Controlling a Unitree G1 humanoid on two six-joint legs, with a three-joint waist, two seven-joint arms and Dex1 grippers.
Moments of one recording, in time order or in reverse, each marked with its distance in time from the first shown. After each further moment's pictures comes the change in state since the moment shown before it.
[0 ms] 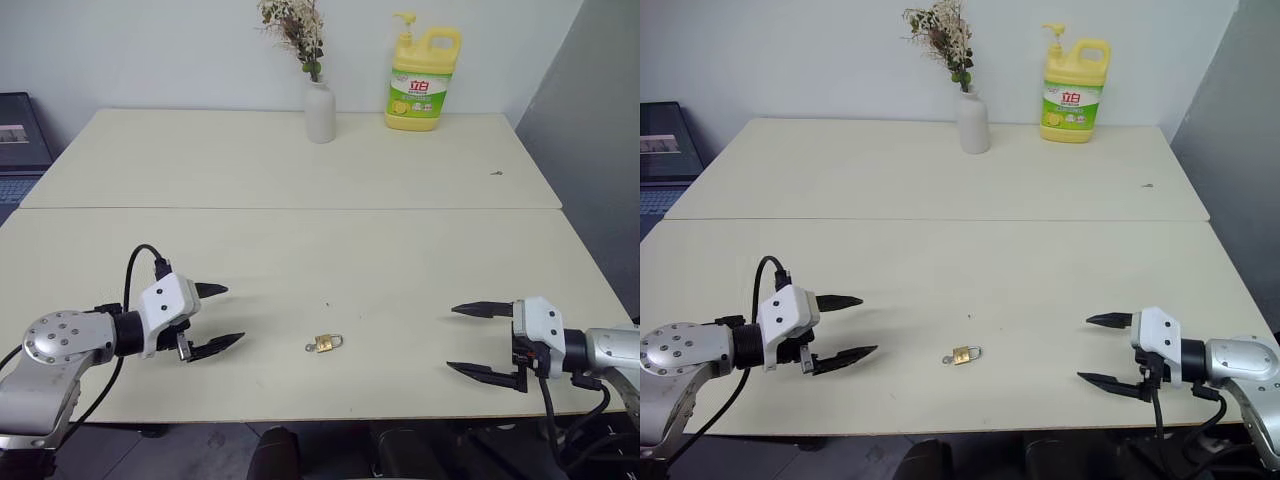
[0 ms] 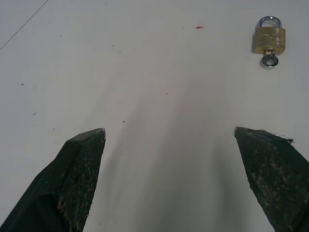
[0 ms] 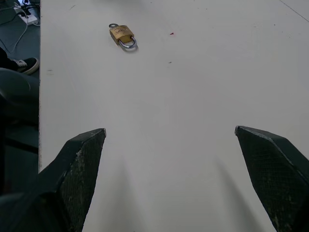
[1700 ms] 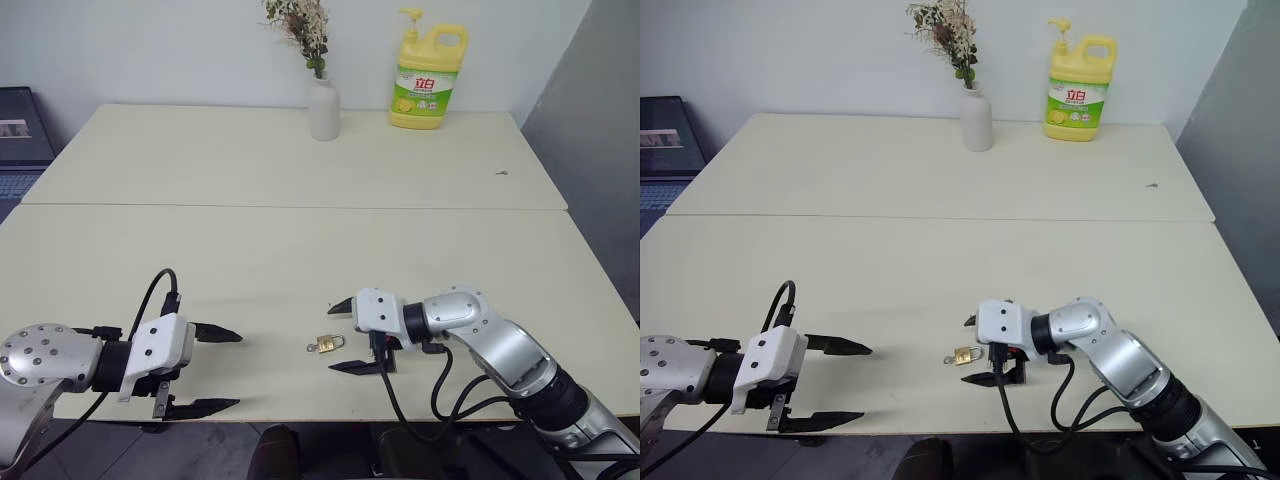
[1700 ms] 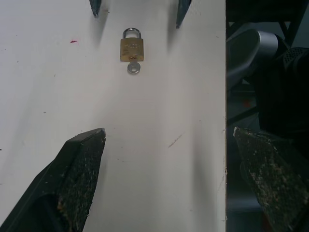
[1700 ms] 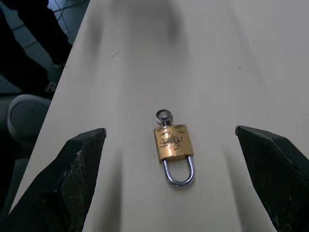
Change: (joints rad) left arm 0.185 0.127 0.070 -0.167 -0.113 -0.043 -0.255; right arm -0.575 0.338 0.673 -0.057 -0.296 0.449 -0.175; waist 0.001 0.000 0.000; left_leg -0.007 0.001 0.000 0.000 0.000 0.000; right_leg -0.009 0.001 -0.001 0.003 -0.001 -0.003
